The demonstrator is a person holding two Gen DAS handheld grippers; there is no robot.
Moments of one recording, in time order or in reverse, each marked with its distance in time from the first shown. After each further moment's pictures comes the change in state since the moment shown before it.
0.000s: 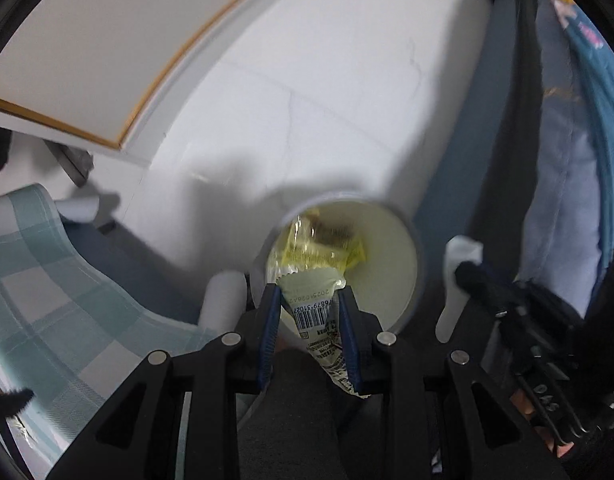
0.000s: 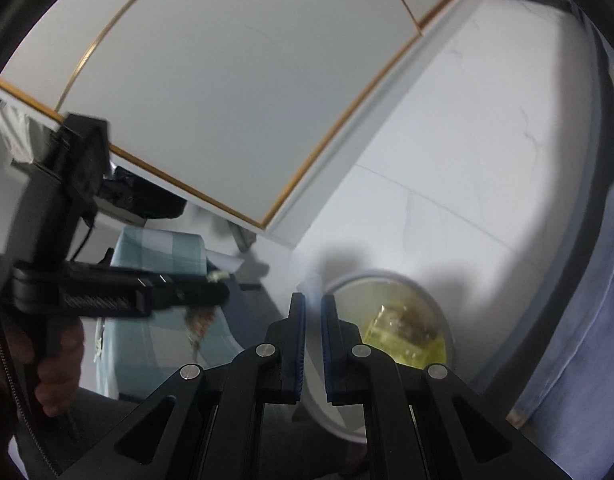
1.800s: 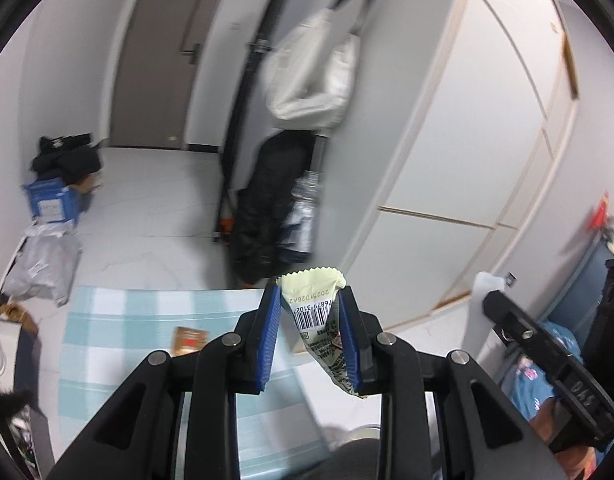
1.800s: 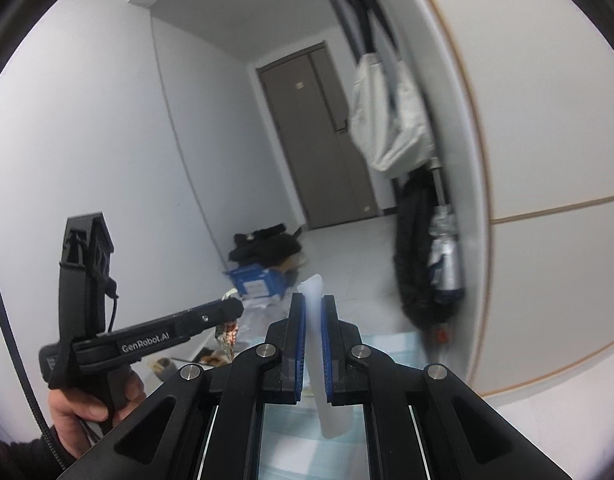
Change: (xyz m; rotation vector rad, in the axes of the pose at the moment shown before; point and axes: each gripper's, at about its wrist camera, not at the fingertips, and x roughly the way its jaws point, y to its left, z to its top) left arm -0.286 0.161 -0.302 -0.646 -1.211 0.050; right arm -0.167 0.407 -0.039 -0.844 -0.276 0.451
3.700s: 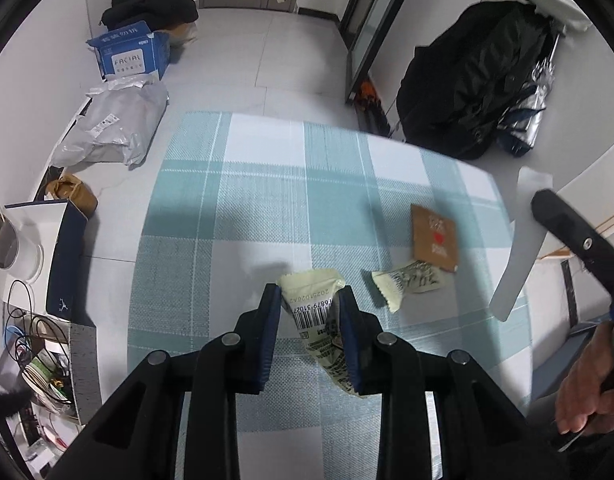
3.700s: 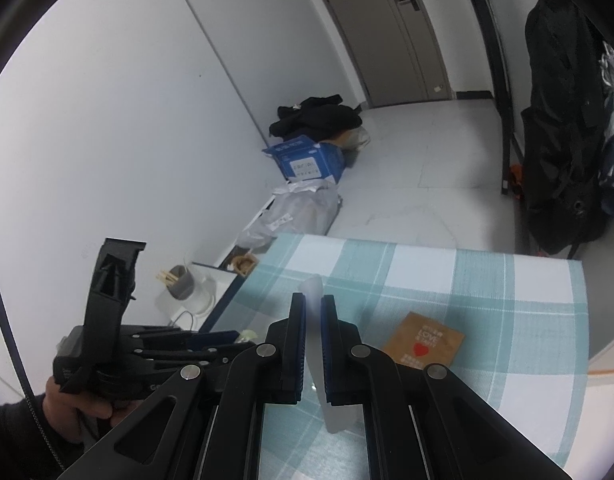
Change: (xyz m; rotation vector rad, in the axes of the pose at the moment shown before) left arm 0.112 0.243 -0.084 -0.231 0.451 0.315; right arm 0.314 0.039 -0.118 -0.038 0.442 0.247
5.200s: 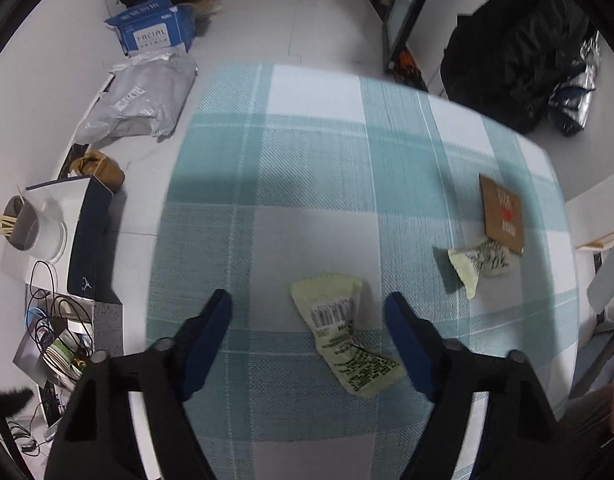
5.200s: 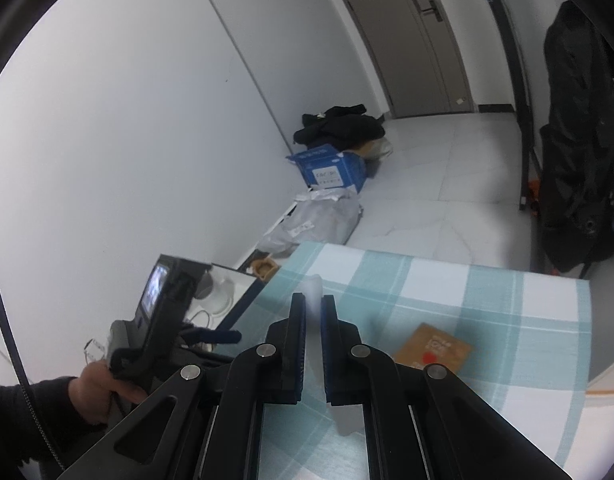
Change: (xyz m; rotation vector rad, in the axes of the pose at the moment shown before) left arm 0.035 0.024 -0.003 -0.008 0.134 0.137; right arm -0.010 -0.002 0.003 -0.051 -0.023 0.076
